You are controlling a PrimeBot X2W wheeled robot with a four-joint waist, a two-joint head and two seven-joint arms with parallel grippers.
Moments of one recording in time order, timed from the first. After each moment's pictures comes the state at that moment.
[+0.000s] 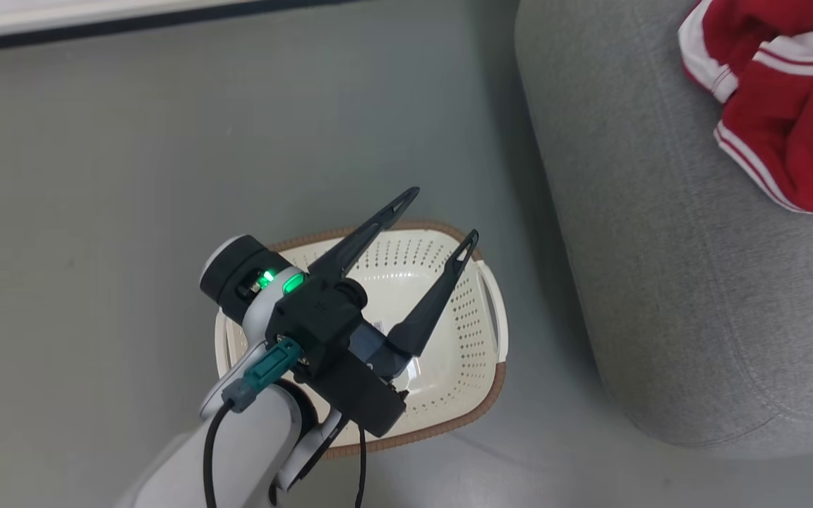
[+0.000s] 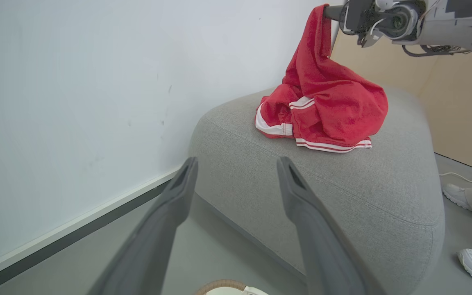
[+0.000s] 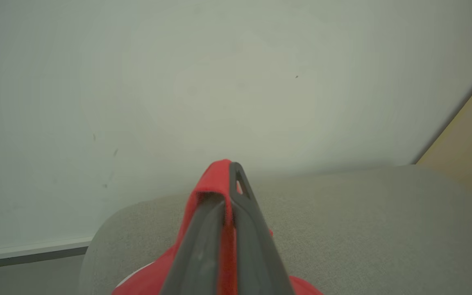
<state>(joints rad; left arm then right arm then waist) -0.54 0.23 -0.67 -0.02 -0.38 -0.03 -0.08 -1.23 -0.57 0.42 0.76 0.52 -0.10 -0.05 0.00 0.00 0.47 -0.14</state>
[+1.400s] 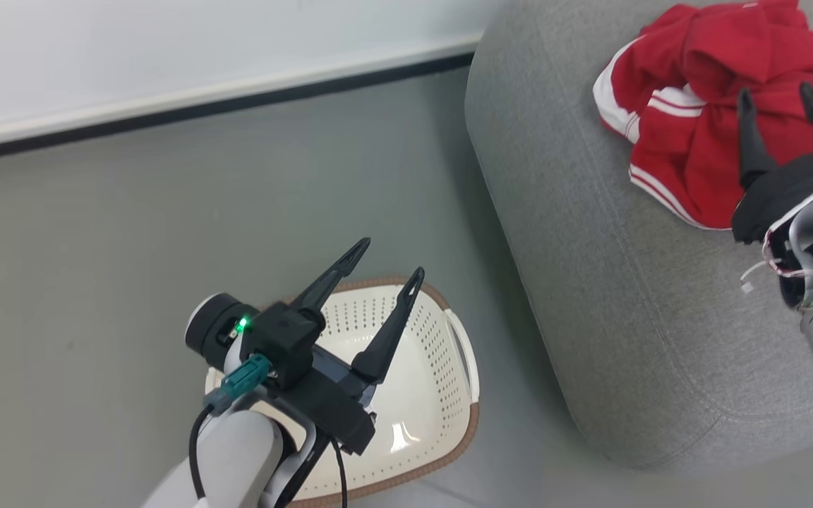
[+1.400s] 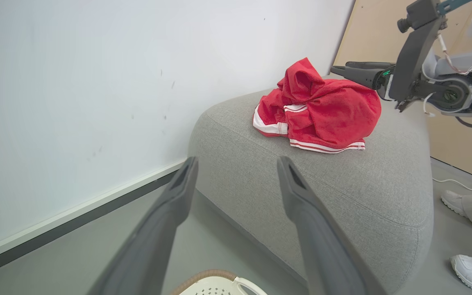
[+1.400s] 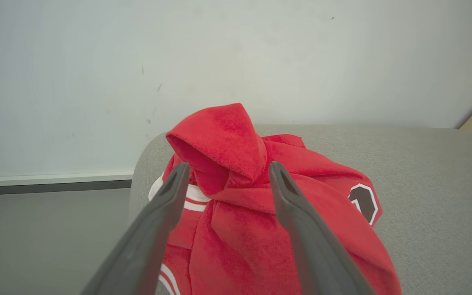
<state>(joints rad) -0.47 0.22 -0.63 0.17 -0.45 -0.04 -0.16 -0.99 -0.37 0.52 0.97 0.50 -0.01 -0.24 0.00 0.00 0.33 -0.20</state>
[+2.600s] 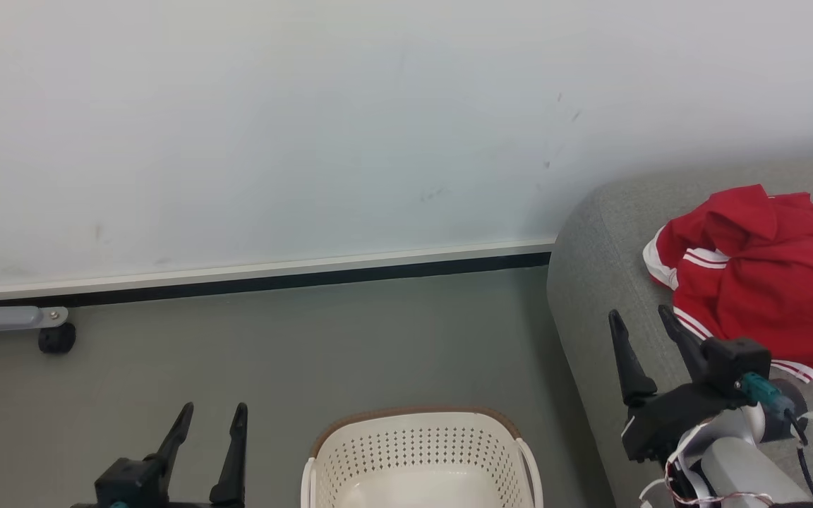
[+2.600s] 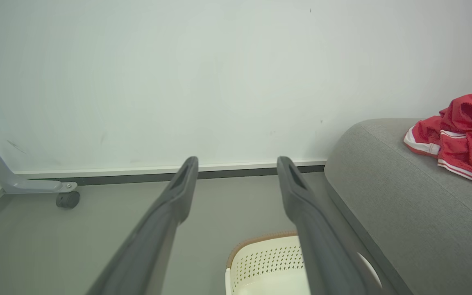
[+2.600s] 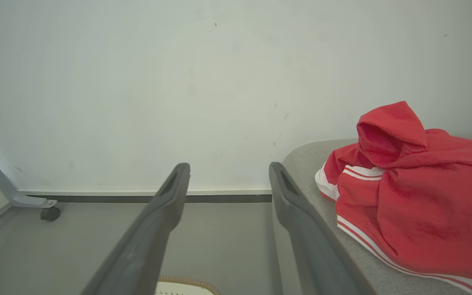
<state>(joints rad) -0.06 0.28 -0.38 0.24 -0.55 0.11 -0.24 -0.40 -0.26 0.49 0.54 0.52 -0.07 -0.25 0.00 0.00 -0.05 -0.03</state>
